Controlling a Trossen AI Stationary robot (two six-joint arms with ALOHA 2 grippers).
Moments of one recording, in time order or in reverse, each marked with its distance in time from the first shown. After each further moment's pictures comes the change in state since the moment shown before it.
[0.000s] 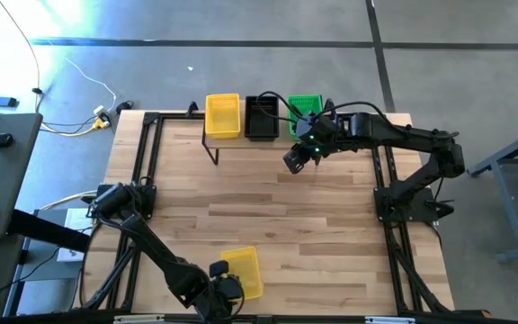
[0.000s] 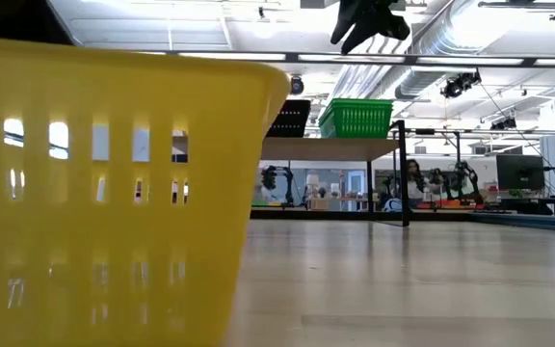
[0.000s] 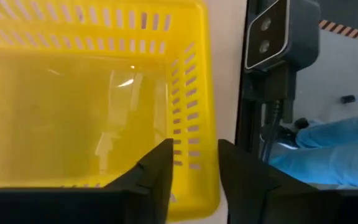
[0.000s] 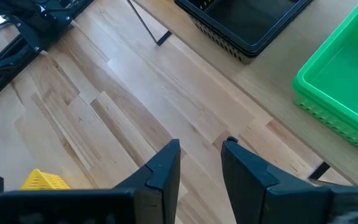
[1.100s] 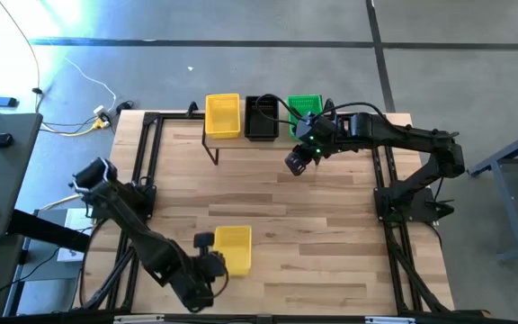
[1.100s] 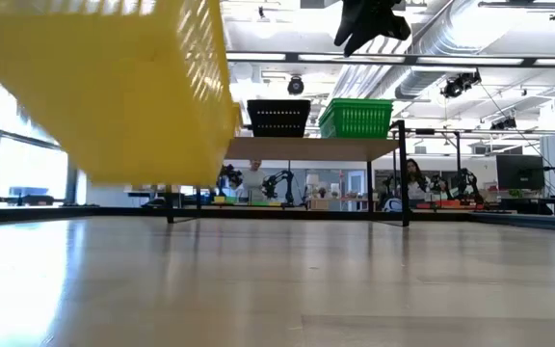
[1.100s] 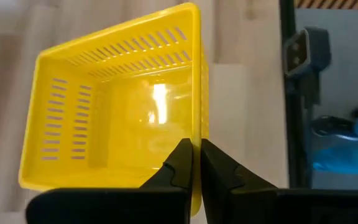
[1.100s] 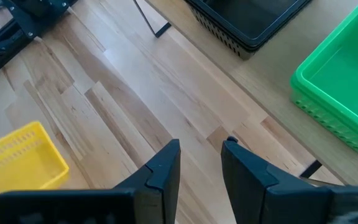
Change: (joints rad) left arm 0.018 -0.291 0.000 -0.385 -0.123 0.165; right arm 0.000 0.000 0.000 -0.024 -0.005 -0.046
